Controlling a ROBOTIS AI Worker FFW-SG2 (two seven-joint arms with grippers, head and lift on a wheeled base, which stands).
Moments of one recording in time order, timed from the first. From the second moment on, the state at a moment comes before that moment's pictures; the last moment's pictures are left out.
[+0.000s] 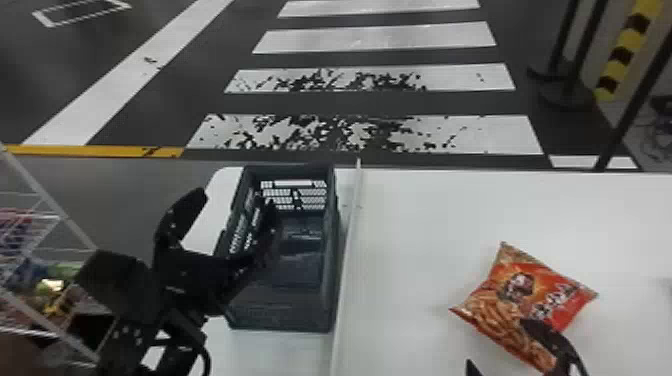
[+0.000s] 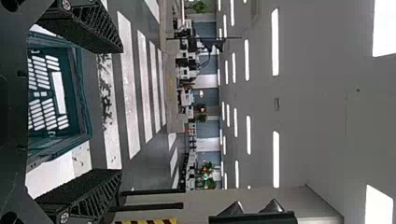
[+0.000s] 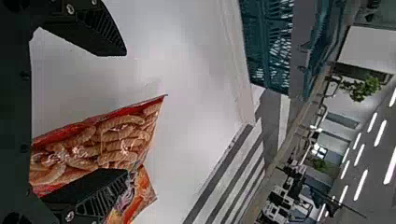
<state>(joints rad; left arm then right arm) 0.61 0.33 0.02 -2.26 0.21 -0.02 0.05 0.53 -0.38 0.29 -1.94 0.30 0.21 0.08</state>
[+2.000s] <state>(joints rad) 0.61 0.31 0.01 -2.24 0.25 -0.07 -0.01 0.37 -0.57 0.46 -1.84 0.36 0.20 -0.12</state>
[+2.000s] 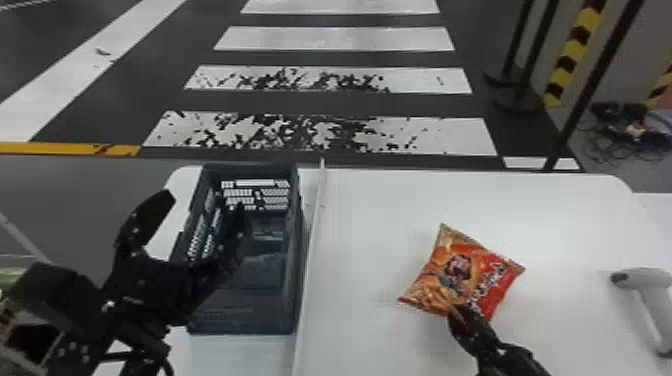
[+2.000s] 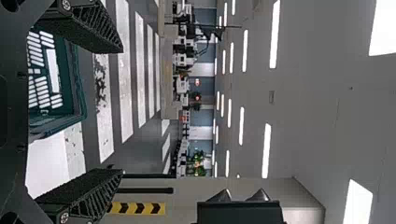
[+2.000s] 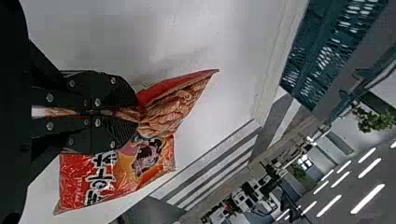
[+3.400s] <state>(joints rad) 0.58 0.32 -0.01 -2.22 0.26 -0.07 -0.01 0.51 -0.10 -0.40 -1.75 -1.53 0.53 0.31</state>
